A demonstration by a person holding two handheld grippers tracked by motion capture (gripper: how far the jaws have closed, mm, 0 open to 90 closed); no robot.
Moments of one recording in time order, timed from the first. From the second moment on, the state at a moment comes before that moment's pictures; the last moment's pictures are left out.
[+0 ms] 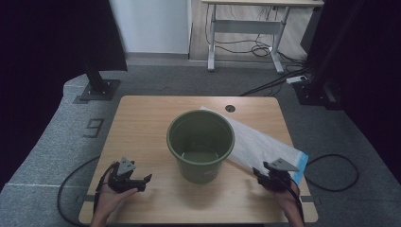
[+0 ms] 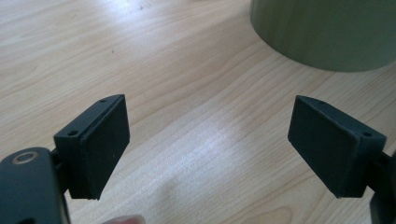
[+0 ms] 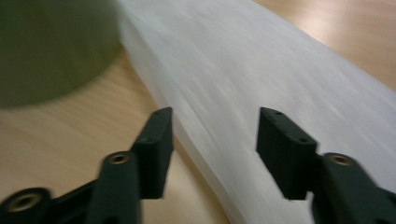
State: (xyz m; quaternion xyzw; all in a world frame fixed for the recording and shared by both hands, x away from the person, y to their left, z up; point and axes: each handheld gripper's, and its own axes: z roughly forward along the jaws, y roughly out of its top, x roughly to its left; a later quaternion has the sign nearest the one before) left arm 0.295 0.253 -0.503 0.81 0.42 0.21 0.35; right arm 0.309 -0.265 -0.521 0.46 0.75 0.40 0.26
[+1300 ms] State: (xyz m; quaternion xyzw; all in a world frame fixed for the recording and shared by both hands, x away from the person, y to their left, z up) left arm 0.278 0.255 -0.503 0.80 0.42 0.20 0.37; right arm 0.300 -0.254 -0.543 0.46 0.78 0.36 0.23
